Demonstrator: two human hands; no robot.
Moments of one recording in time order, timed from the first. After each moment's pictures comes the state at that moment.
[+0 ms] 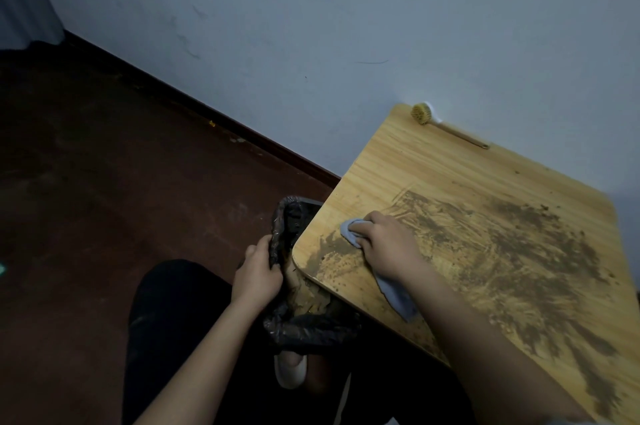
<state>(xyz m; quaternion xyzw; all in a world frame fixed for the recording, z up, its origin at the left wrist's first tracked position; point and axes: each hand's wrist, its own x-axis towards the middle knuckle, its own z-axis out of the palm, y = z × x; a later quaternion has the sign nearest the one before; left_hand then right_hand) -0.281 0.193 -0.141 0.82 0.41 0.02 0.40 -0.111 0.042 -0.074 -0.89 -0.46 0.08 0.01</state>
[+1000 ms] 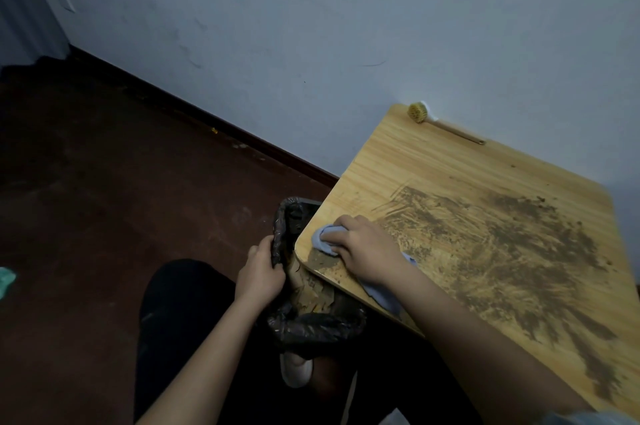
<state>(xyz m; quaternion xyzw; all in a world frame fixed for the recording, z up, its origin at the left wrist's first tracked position) -0.289 0.188 -0.131 0.82 0.41 0.01 0.40 -0.145 0.053 -0.067 -0.82 -0.56 0.08 0.01</state>
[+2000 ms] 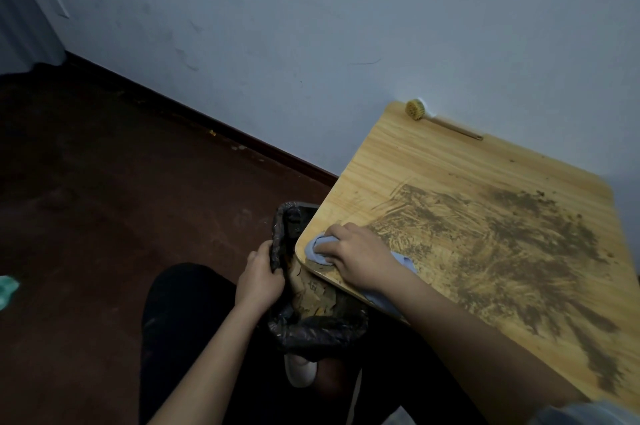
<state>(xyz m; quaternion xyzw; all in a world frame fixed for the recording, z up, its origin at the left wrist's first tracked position) -0.293 0.189 -0.135 0.81 0.41 0.01 0.41 -0.154 0.056 -0.075 -0.80 -0.59 0.09 -0.01</state>
